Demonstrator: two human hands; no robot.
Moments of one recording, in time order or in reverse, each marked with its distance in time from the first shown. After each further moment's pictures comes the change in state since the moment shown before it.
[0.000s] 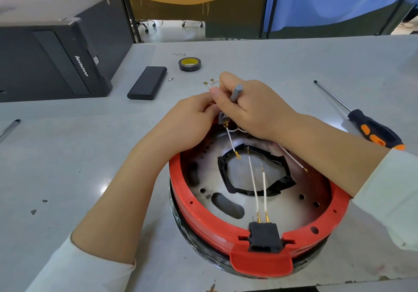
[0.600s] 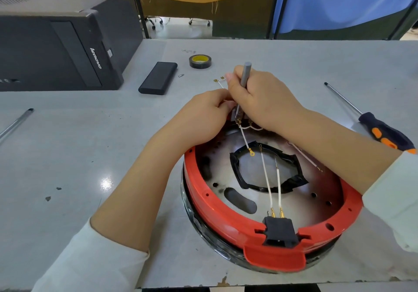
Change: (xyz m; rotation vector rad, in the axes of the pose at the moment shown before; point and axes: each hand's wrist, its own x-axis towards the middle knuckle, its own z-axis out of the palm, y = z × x) left_hand -0.001 0.003 -0.001 -0.025 -0.010 0.017; right_hand 0.013 -0.004 0.005 -0.108 -0.024 0.207
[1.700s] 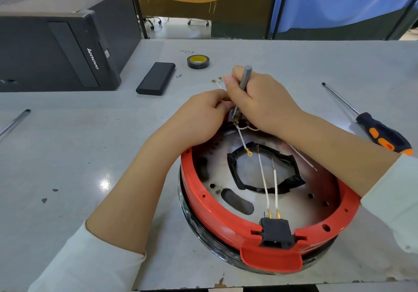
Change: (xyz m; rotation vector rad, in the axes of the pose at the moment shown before) left_hand 0.001 0.000 0.000 0.001 -0.006 -0.020; right_hand -0.005 -0.001 -0.002 0.021 0.016 -0.037
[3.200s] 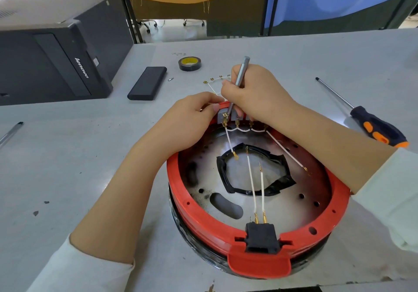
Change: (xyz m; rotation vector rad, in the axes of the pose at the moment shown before) left_hand -0.001 -0.001 0.000 -0.034 -0.004 -0.039; right_hand 0.010 0.018 -0.004 0.223 0.009 0.203
